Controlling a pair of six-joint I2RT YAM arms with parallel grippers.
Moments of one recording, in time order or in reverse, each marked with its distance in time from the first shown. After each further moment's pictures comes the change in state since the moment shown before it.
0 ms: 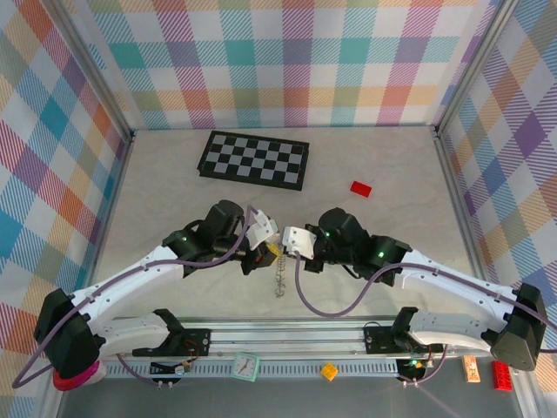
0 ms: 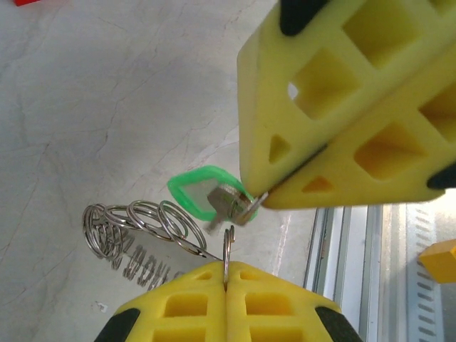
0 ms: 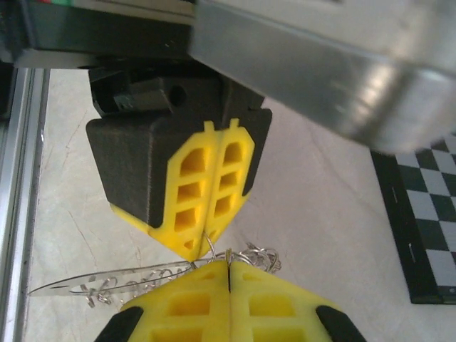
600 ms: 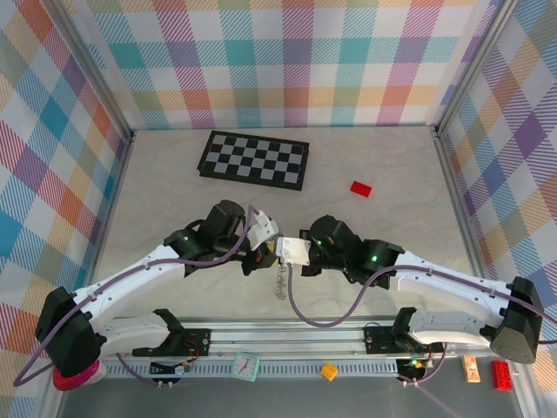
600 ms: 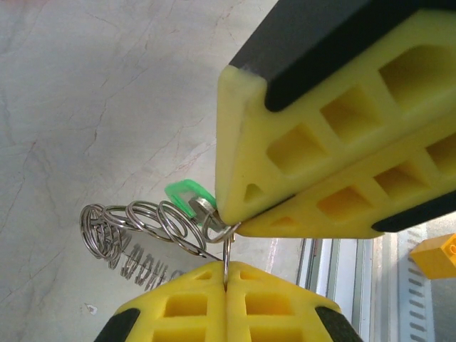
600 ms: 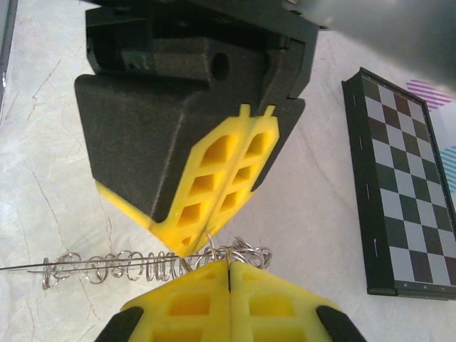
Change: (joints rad) left arm 0.000 0.010 0.000 0.000 0.018 0.000; right arm 0.064 0.030 0.000 -0.017 0.138 -0.116
